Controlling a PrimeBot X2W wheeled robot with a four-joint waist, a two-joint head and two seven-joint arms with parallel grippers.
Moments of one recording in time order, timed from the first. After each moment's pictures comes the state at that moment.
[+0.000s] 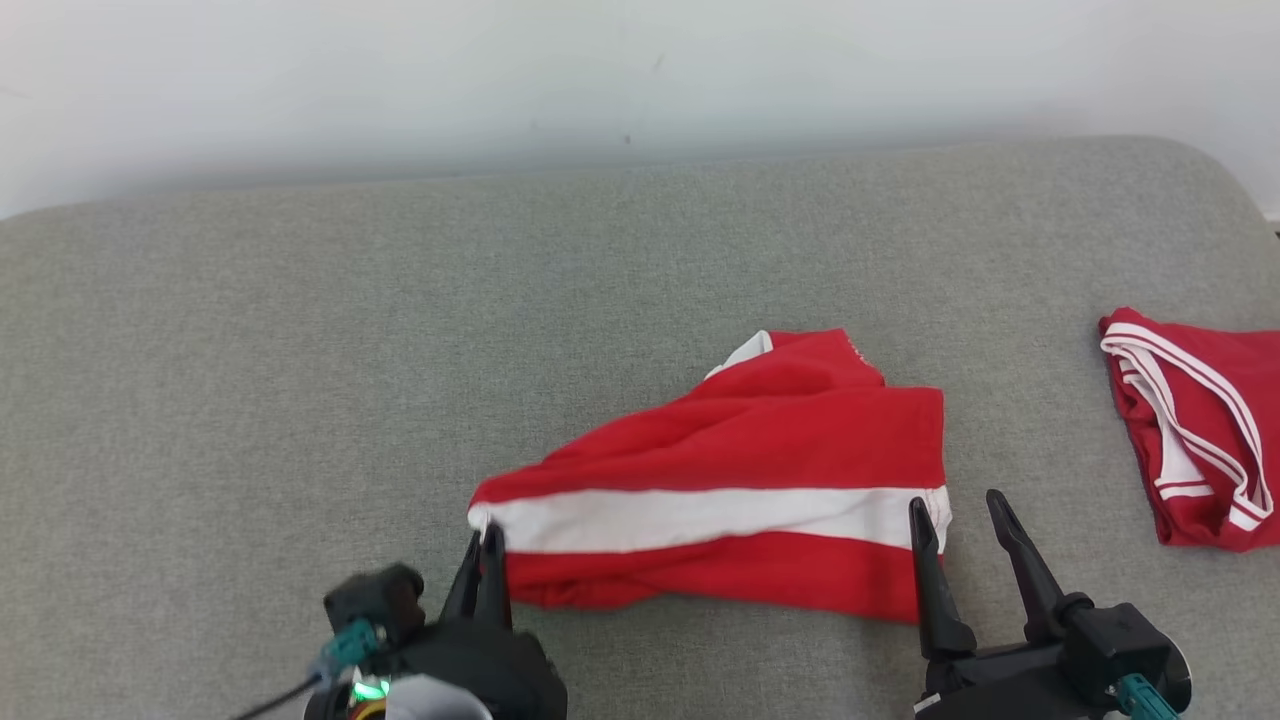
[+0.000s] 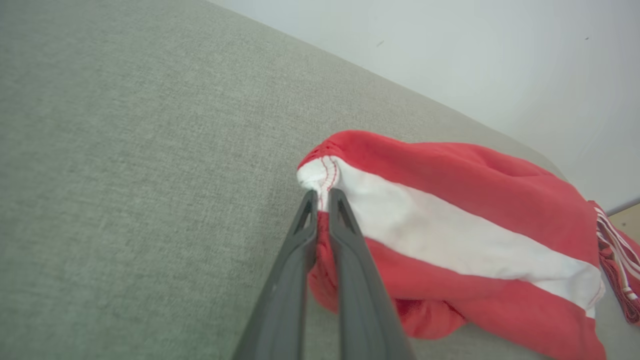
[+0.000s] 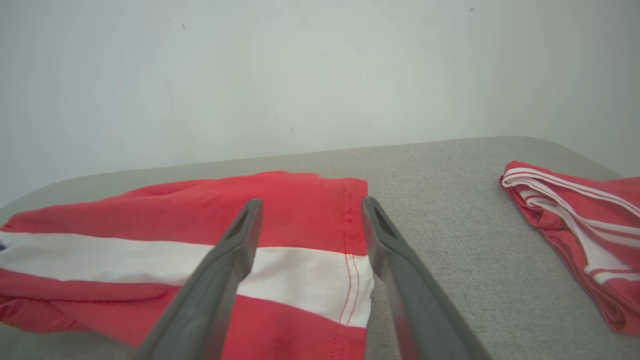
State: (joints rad) left arm -0.35 0.24 -0.71 0.29 -1.01 0.39 -0.26; right arm -0.01 -0.05 -0.01 0.12 0.10 0.13 -0.26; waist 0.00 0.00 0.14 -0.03
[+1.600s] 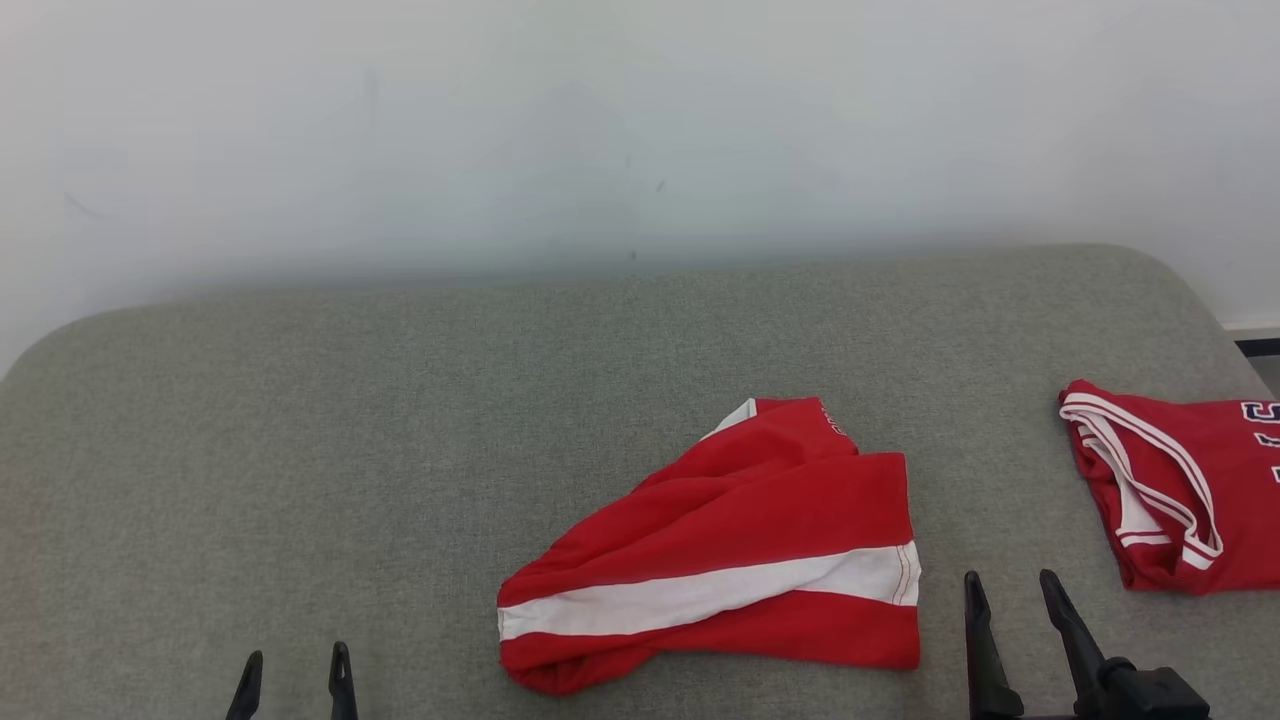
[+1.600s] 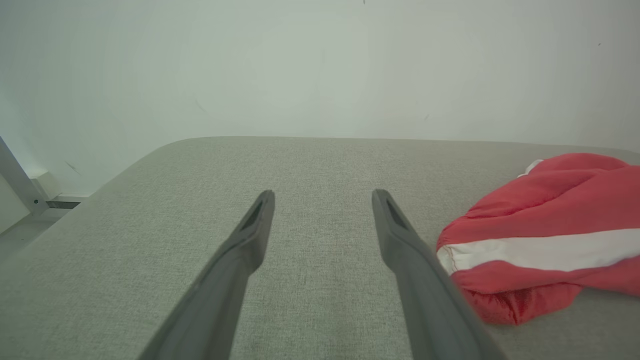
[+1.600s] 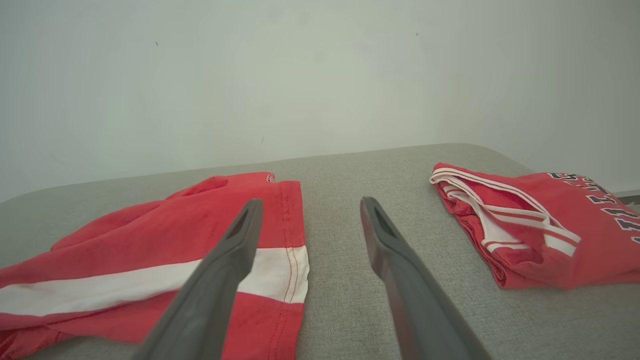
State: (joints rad) left arm 0.13 0.08 0.02 0.12 -0.14 -0.03 -0.26; right arm 0.08 -0.05 -0.10 0.17 0.09 0.13 -0.26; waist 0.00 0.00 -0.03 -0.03
